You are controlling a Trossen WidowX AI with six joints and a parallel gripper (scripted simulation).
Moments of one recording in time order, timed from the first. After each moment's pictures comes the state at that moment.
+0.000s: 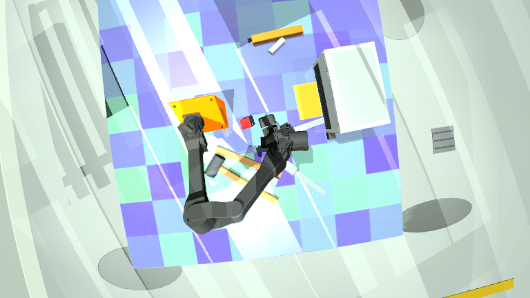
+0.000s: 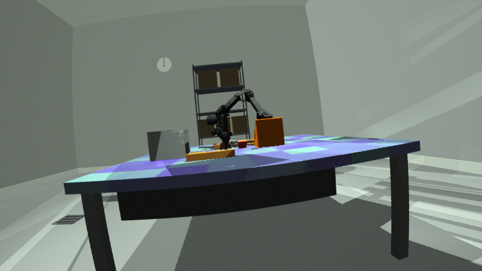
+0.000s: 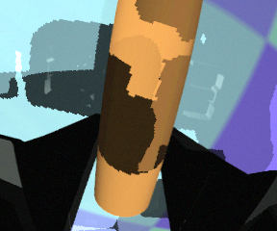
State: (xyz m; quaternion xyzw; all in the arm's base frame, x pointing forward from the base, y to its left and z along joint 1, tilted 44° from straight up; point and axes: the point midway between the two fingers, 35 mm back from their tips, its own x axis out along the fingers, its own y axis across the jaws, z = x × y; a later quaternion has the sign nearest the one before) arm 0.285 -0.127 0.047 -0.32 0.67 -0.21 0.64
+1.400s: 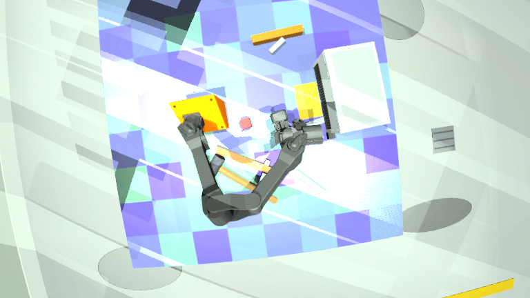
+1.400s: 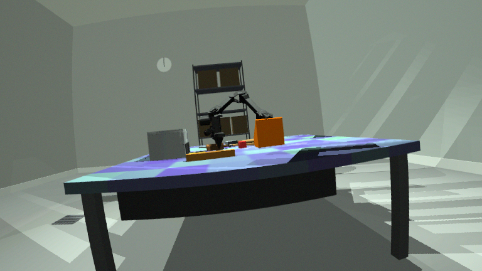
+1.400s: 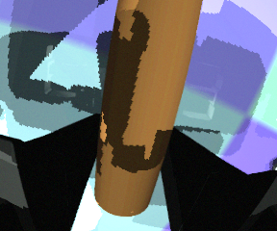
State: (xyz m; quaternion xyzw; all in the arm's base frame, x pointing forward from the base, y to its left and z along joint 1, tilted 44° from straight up) arm 0.332 -0.121 0.042 -0.32 0.67 -0.21 0.64
